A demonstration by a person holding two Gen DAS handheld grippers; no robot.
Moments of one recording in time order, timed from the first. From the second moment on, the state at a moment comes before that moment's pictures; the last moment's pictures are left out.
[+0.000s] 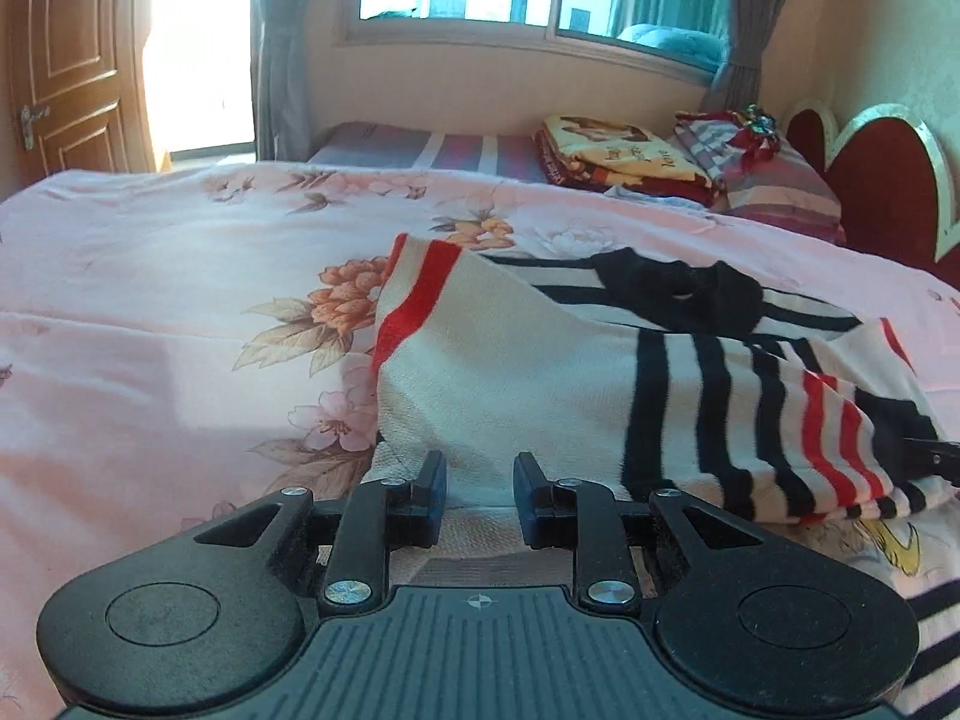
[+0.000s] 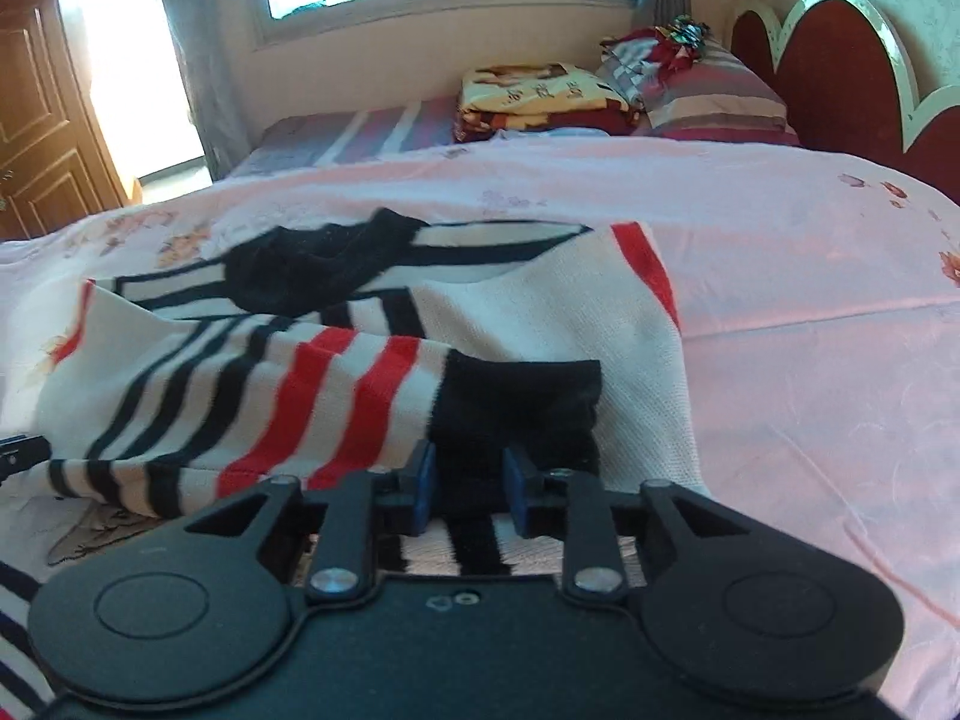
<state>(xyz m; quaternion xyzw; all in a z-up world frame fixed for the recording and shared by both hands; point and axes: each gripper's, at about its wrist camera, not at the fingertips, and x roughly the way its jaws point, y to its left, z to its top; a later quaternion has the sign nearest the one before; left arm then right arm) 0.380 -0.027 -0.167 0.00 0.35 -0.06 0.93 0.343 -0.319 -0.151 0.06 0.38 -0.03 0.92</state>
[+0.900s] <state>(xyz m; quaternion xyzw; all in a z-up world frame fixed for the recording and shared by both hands) 0.310 -0.063 -0.197 0.04 0.40 -0.04 0.92 0.260 -0.319 -0.174 -0.04 0.41 0.01 0.91</state>
